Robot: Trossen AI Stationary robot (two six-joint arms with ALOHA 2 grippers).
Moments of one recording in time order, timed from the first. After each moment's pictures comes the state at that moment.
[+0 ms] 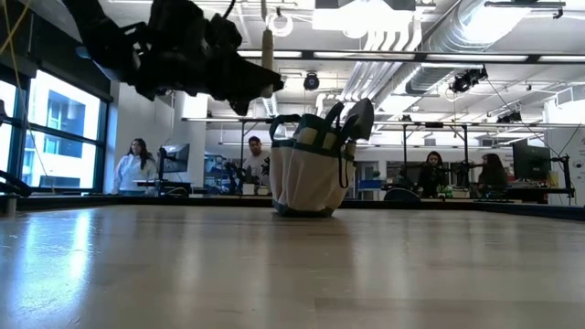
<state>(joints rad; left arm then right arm) 0.27 1.45 0.58 0.79 0.46 -0.04 0.78 1.70 1.89 -1.28 0.85 0.61</state>
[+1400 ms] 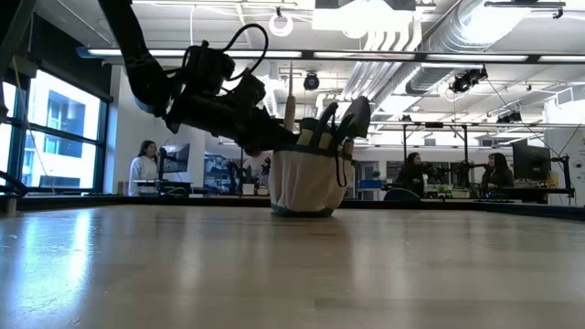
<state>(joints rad) 0.42 1.75 0.71 0.83 0.37 -0.02 0.71 1.70 1.89 -1.30 0.83 0.63</state>
